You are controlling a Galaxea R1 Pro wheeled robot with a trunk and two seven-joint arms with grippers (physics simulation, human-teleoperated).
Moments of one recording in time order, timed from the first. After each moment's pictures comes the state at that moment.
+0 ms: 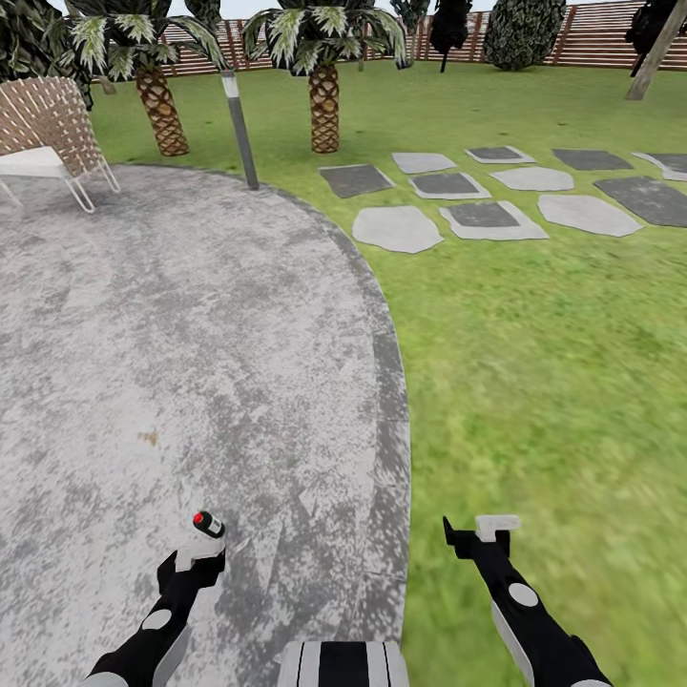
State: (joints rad) left arm -0.52 0.06 0.10 -0.32 -0.02 -0.34 0.09; right arm -0.45 -0.06 0.00 -0.64 0.00 -0.21 0.00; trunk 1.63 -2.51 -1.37
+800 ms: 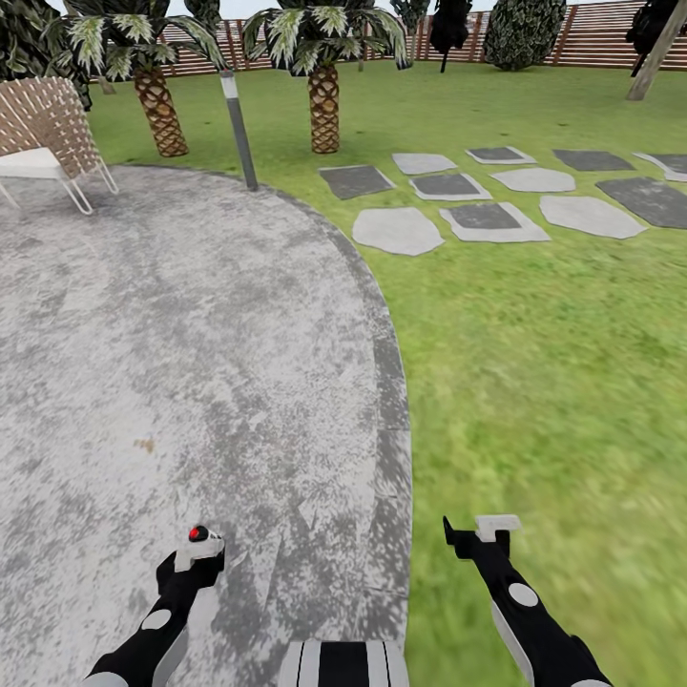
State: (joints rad) left arm -0.52 0.06 0.10 -0.32 -0.02 -0.34 0.09; right arm -0.45 -0.06 0.00 -0.64 0.00 -0.21 0.00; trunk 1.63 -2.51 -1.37
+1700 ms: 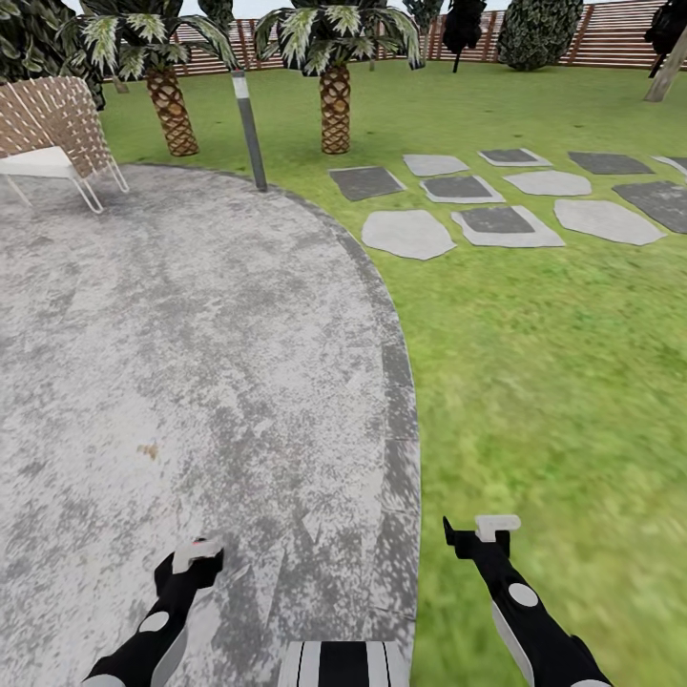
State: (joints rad) left arm -0.52 0.07 0.11 -0.32 0.00 -0.35 0.09; right arm -0.45 -0.06 0.00 -0.64 0.00 -0.21 0.00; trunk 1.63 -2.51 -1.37
